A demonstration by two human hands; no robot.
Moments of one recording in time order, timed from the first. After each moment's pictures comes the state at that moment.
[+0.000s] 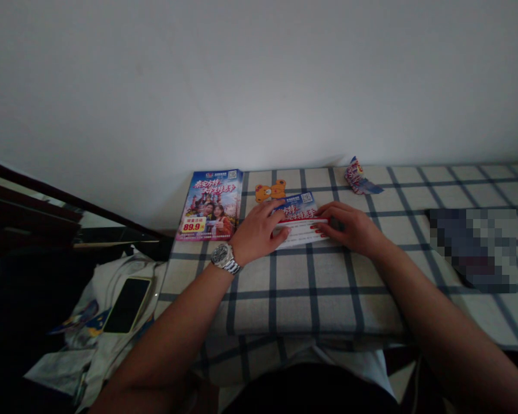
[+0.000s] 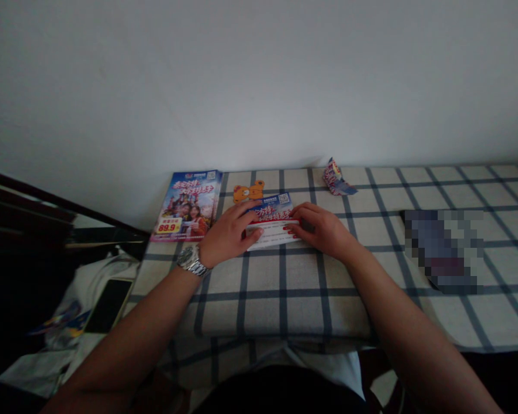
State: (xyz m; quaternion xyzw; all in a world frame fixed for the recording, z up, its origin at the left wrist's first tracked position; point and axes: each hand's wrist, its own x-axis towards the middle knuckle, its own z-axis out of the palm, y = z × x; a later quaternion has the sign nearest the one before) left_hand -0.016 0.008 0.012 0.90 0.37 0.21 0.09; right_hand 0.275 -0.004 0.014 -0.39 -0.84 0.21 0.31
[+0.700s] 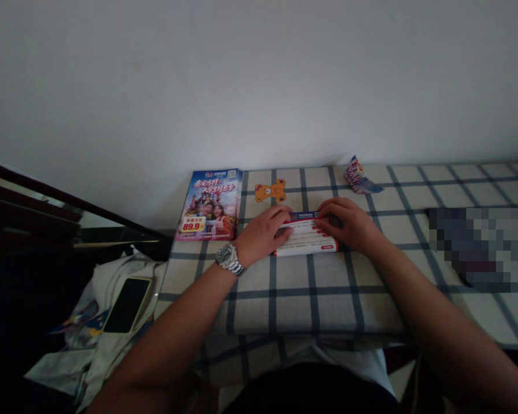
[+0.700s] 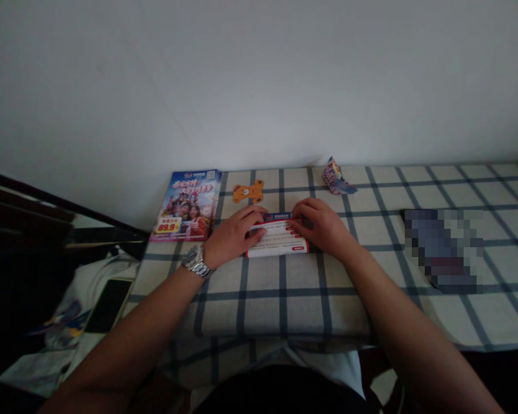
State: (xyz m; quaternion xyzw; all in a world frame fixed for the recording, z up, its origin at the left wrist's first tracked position) left_hand -0.007 0.007 0.009 0.89 0.35 0.23 0.18; right_hand 0.277 0.003 0.003 -0.43 -0.84 0.15 0.30
